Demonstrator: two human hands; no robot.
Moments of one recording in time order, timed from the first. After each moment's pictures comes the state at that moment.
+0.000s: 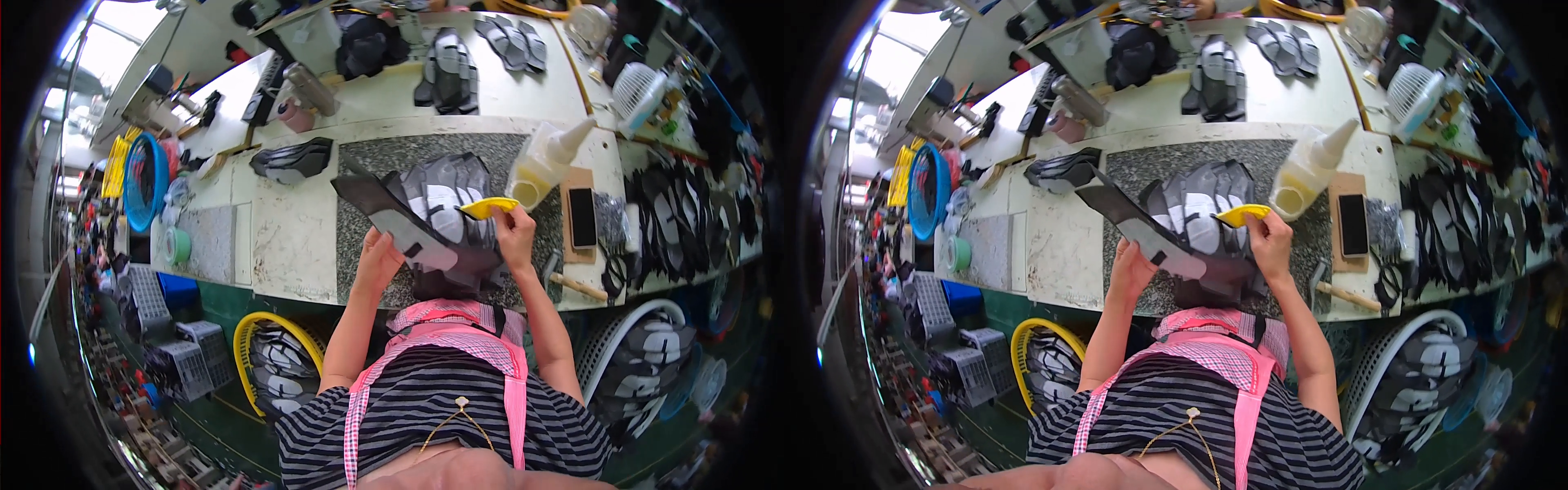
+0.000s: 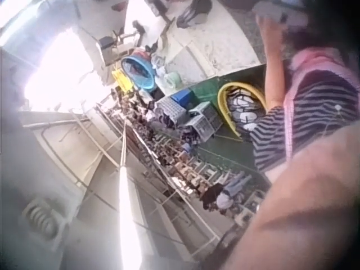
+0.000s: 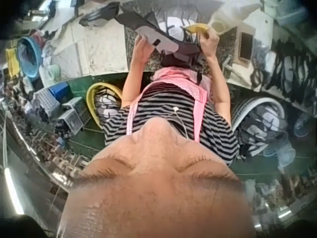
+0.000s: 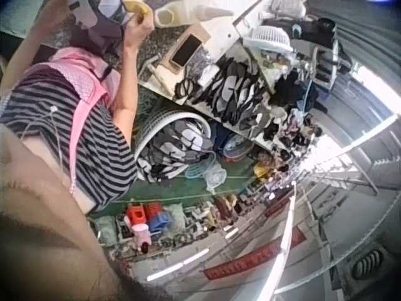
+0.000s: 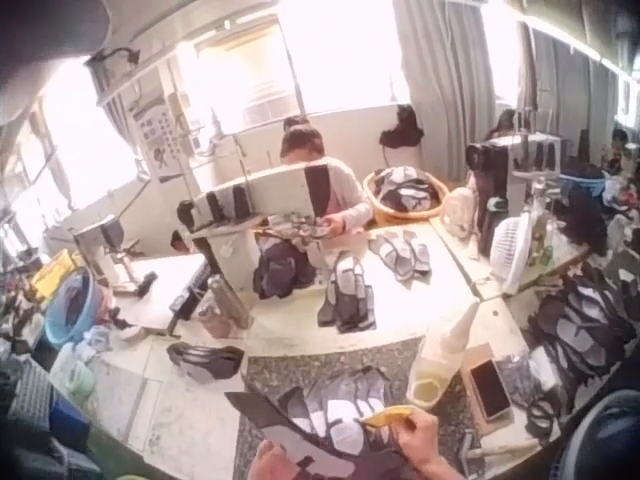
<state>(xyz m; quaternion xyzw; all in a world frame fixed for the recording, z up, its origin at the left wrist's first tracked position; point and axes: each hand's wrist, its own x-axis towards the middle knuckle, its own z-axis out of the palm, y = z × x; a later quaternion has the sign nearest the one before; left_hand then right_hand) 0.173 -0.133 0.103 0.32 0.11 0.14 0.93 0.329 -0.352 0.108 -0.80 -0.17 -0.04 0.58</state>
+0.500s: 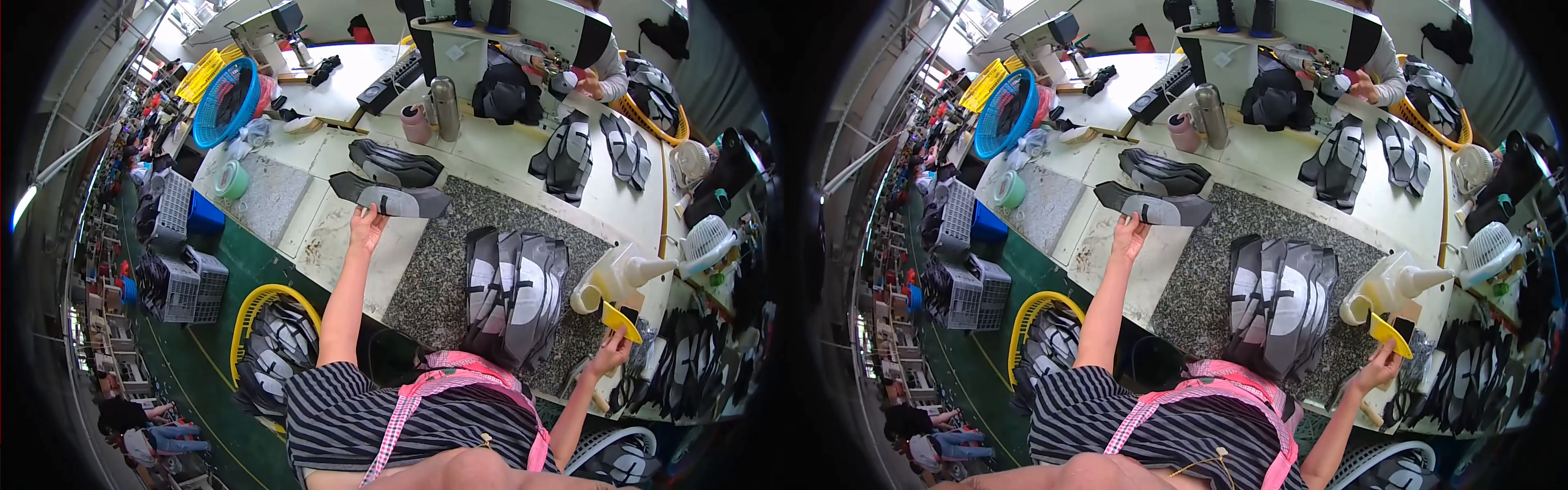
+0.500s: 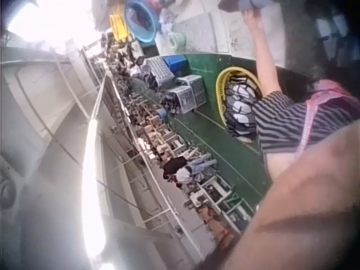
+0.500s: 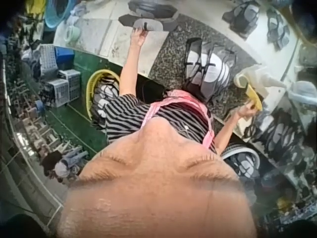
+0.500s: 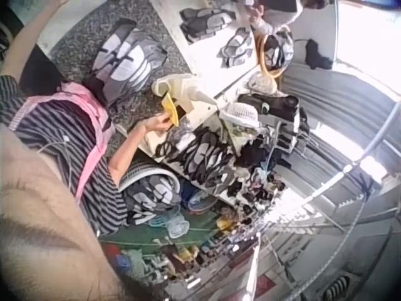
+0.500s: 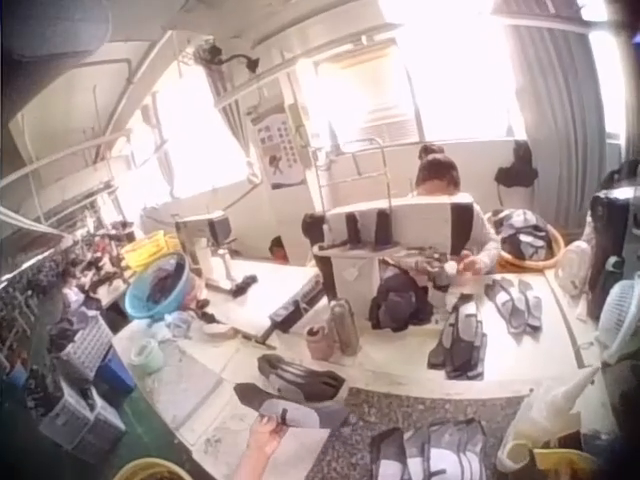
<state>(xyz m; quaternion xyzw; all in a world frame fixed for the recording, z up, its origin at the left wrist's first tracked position) 0.125 0.124 0.016 0.25 0.28 0.37 0.85 0.354 -0.438 0.074 -0.72 0.06 -0.15 0.68</state>
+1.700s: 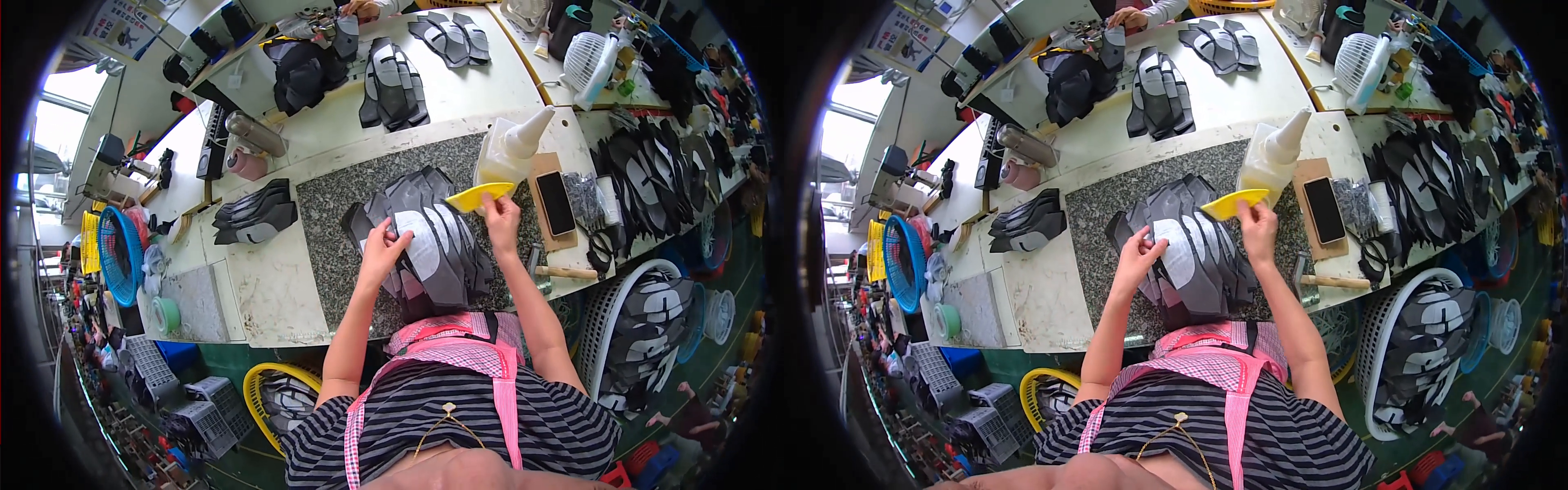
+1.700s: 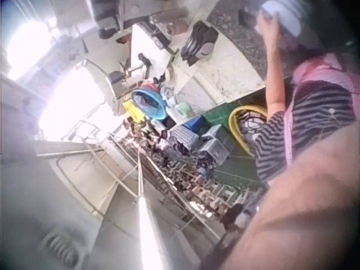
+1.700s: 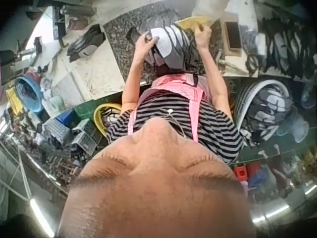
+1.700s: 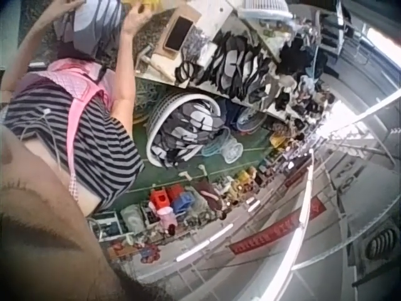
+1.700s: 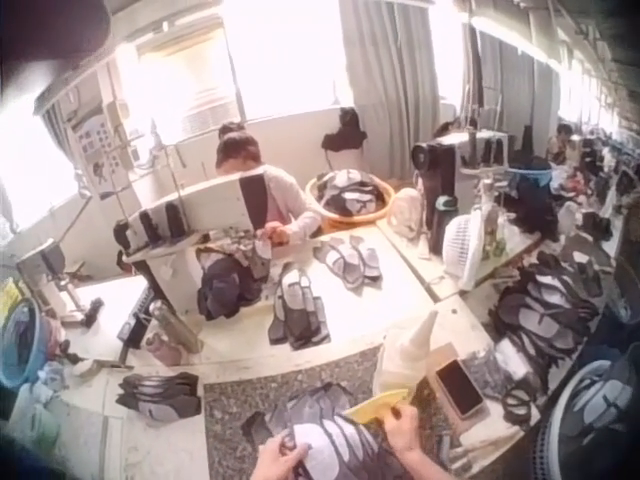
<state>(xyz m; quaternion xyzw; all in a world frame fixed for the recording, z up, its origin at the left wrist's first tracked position) 0.263 -0.132 0.051 0.80 0.24 -0.03 0.55 0.373 -0.368 0.049 -0.73 0.03 0.00 0.68</state>
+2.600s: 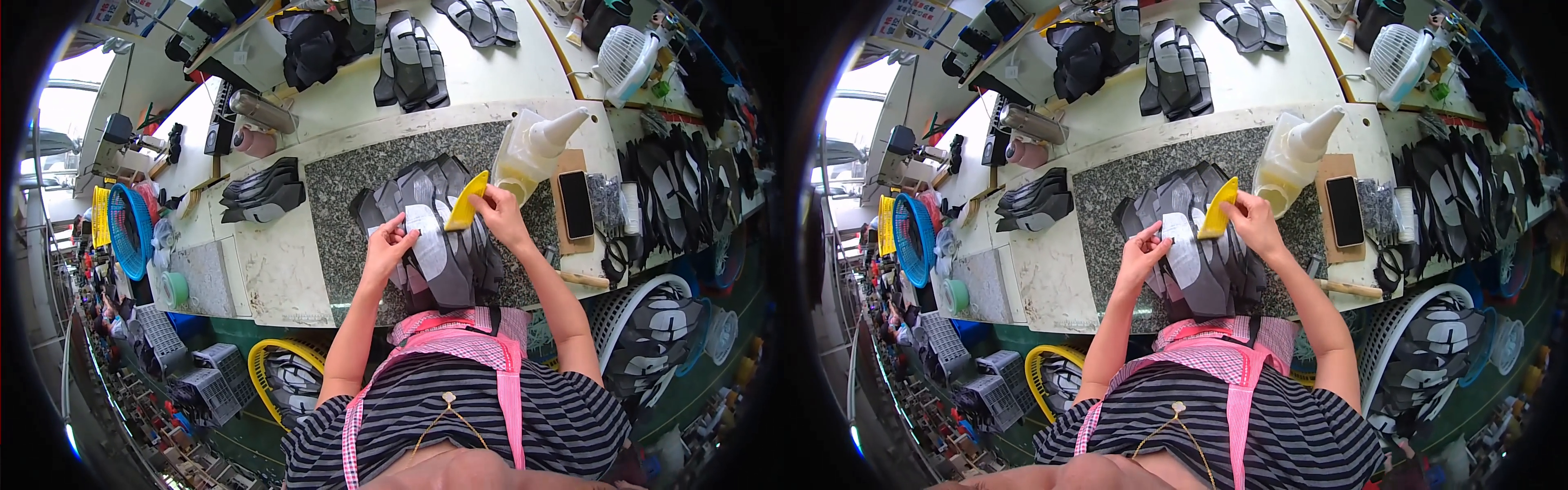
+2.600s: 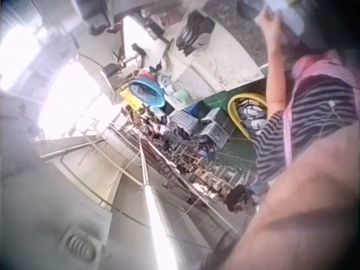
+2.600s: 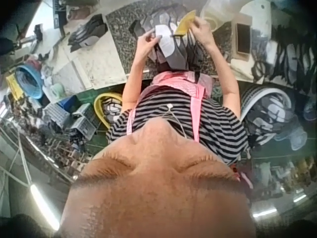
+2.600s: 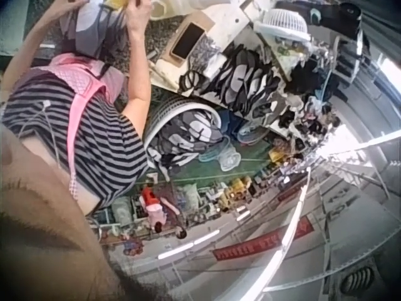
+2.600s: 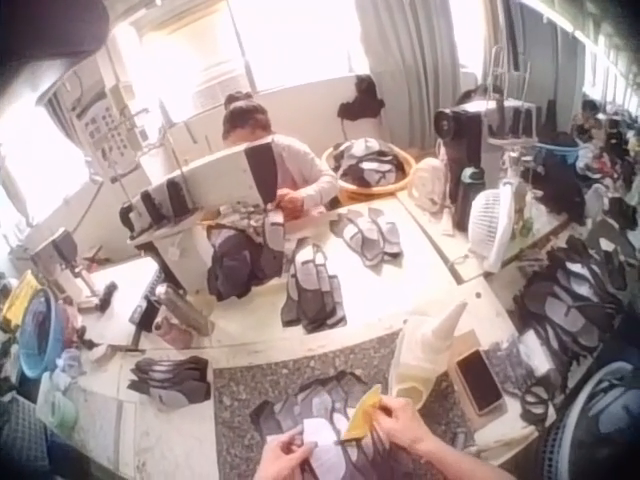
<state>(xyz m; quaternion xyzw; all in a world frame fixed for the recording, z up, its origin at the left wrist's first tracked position) 0.261 -0.140 0.060 0.67 0.32 -0.06 0.67 0.399 -0.353 0.074 -0.75 -0.14 0.16 0.63</state>
